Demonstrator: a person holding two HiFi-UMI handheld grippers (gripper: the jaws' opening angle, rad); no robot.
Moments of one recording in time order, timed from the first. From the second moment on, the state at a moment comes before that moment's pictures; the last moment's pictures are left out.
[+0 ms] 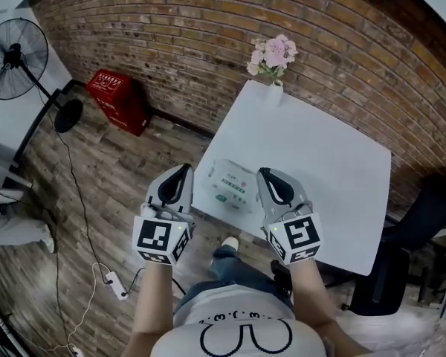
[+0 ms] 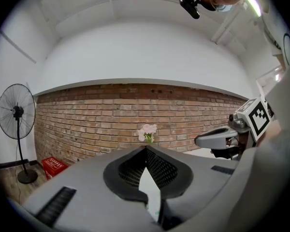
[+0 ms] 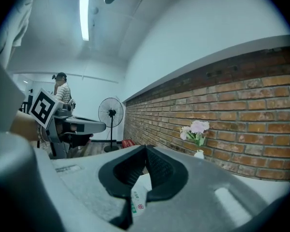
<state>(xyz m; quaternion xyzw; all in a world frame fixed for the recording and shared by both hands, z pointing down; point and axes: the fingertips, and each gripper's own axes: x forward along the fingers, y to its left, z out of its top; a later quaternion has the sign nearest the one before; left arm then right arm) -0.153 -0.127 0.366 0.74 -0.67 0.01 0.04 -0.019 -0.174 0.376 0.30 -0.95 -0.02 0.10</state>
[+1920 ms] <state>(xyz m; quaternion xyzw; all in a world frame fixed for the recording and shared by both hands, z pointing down) -0.119 -0.171 0.587 0.91 -0.26 0.26 0.17 -0.064 -0.189 0.571 0.21 -0.91 0.12 0.33</state>
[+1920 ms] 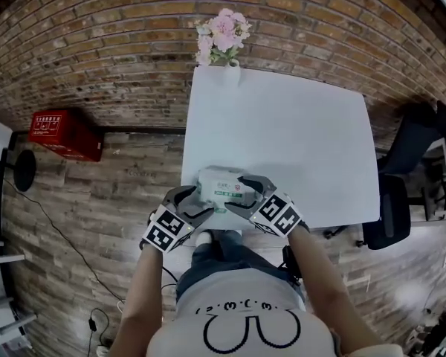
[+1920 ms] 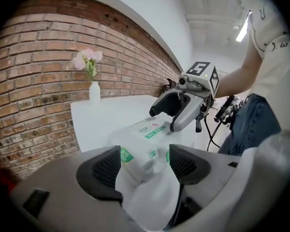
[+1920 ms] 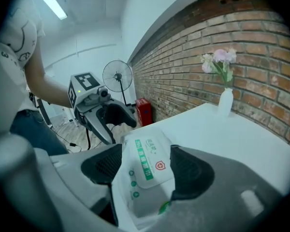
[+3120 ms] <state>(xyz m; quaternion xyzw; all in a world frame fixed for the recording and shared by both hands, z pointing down) -0.114 -0.175 0.629 0.90 -0.25 0.33 0.16 -0.069 -0.196 0.601 0.15 -0.89 0.17 0.38</state>
